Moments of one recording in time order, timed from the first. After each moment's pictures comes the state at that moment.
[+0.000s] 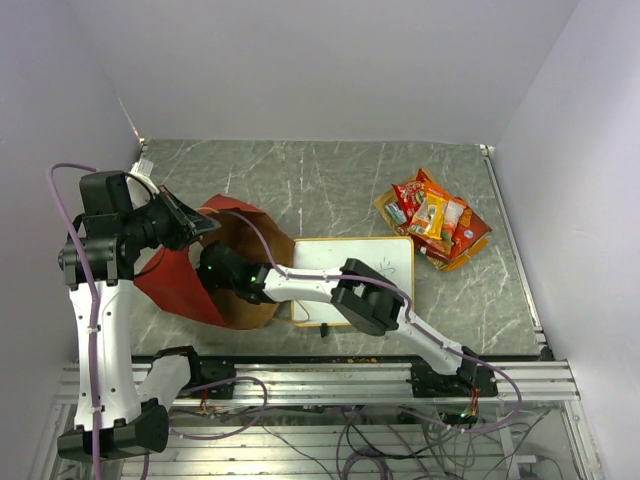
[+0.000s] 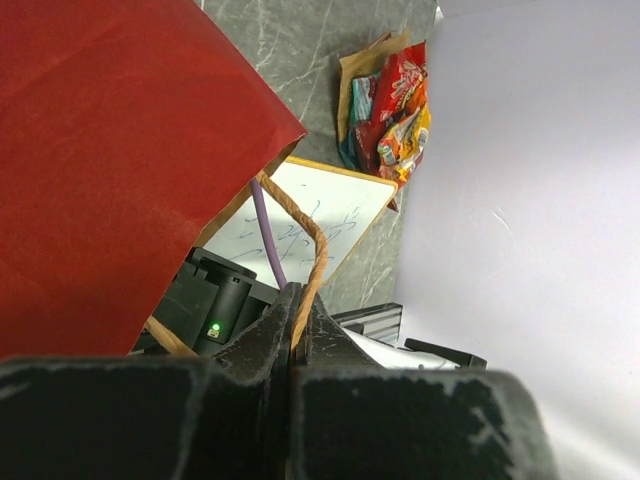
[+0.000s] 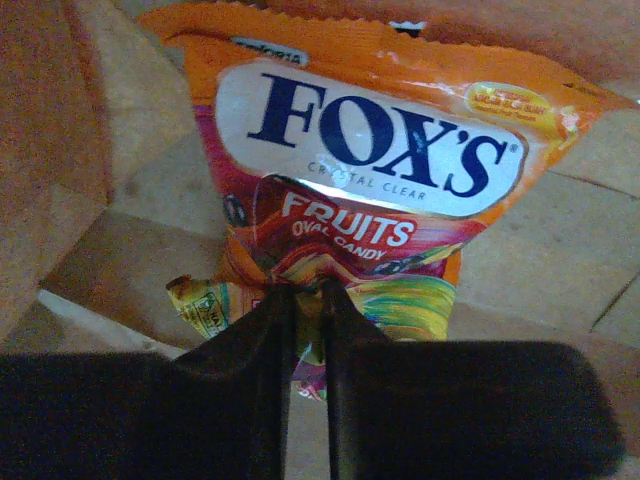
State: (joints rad) left arm 0.13 0.96 1.35 -1.05 0.63 -0.71; right arm 1.20 2.50 1.93 0.19 0.02 -0.10
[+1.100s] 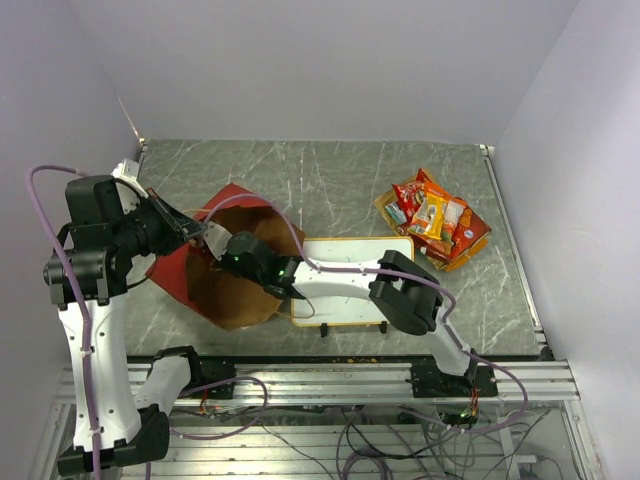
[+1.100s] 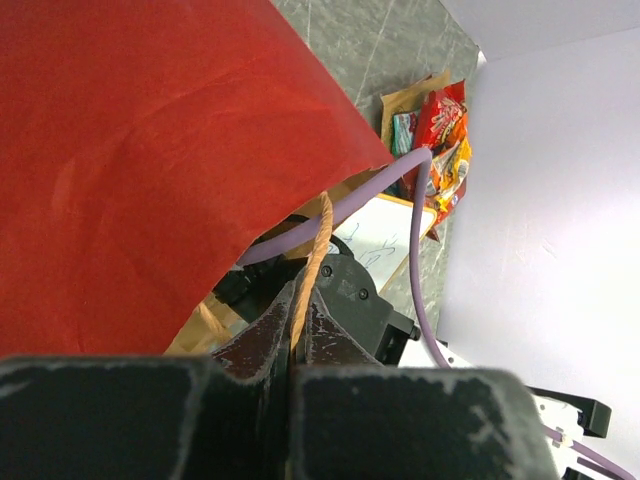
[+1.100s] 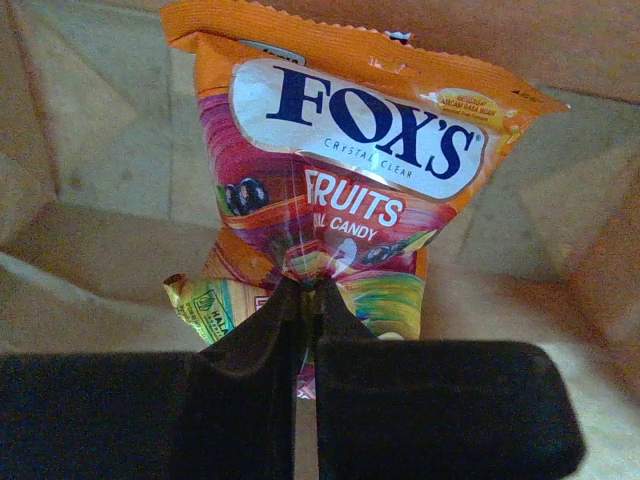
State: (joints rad) left arm 0.13 0.92 1.45 -1.15 0.47 -0.65; right arm 1.17 2.18 1.59 0.24 0.23 -0.21
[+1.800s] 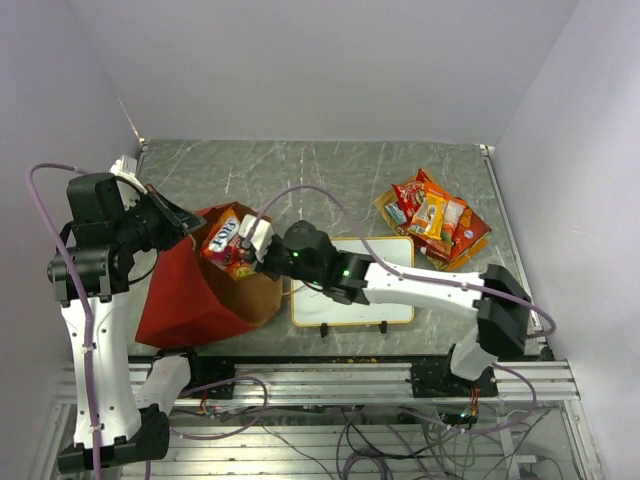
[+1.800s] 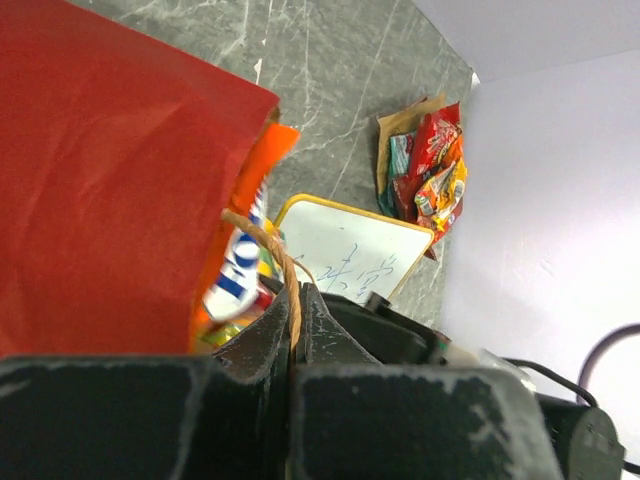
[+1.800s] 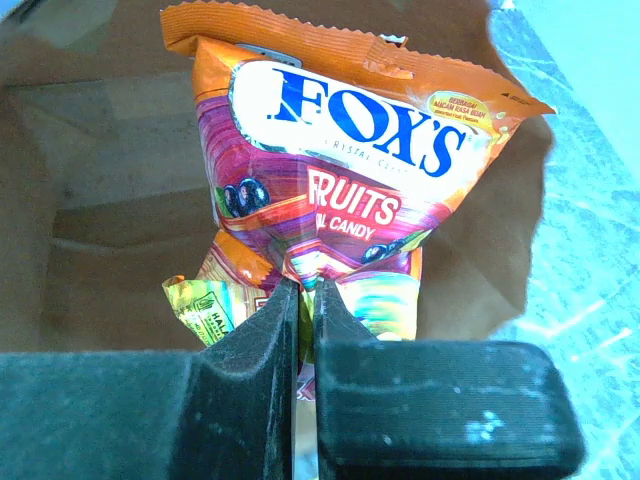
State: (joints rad) left arm 0.13 0.92 1.43 -1.09 0.46 -0.66; right arm 1.17 1.69 1.28 0.15 0.03 -0.23
